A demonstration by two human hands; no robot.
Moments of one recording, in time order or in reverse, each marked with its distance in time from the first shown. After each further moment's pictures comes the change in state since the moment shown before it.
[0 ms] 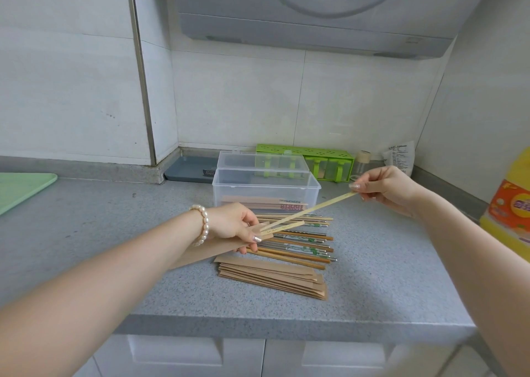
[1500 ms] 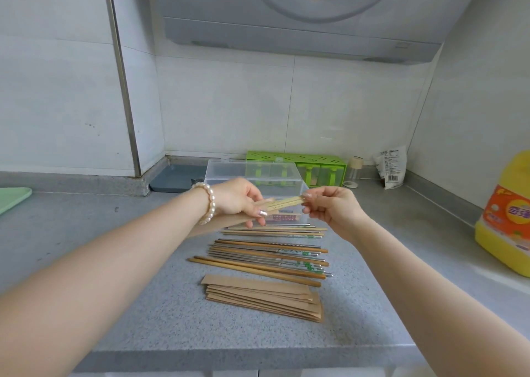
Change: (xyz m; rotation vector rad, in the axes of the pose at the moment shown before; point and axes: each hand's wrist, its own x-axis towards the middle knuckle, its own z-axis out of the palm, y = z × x) left_hand 0.026 0.049 -0.032 0.106 0.140 0.097; right_hand 0.018 0.007 0.082 0.446 0.144 0.056
